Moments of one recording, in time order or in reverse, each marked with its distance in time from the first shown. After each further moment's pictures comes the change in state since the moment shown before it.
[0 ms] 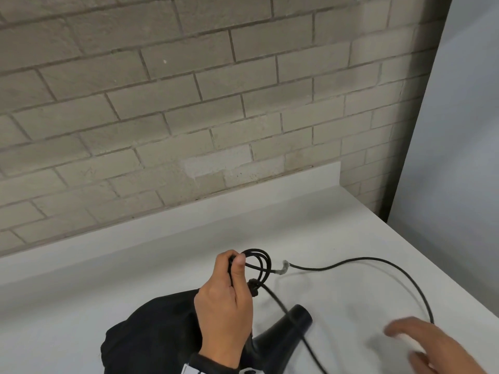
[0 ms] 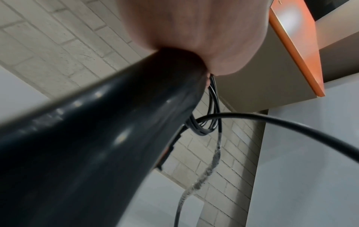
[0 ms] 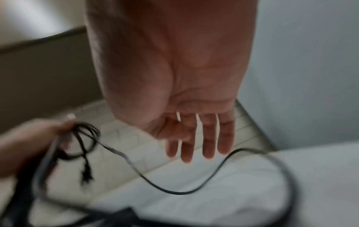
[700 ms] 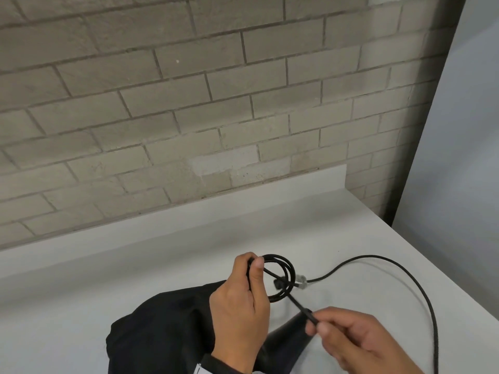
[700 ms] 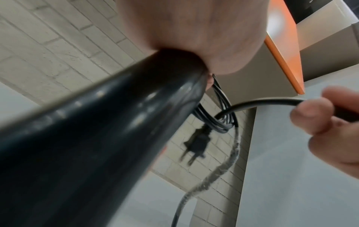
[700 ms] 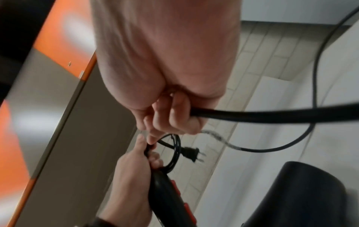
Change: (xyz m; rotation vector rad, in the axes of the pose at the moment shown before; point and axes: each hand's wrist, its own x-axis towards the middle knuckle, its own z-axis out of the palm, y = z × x) left_hand -0.008 0.012 -0.002 -0.008 -0.022 0.057; right_hand 0.010 -0.119 0.025 0.769 -0.291 -0.058
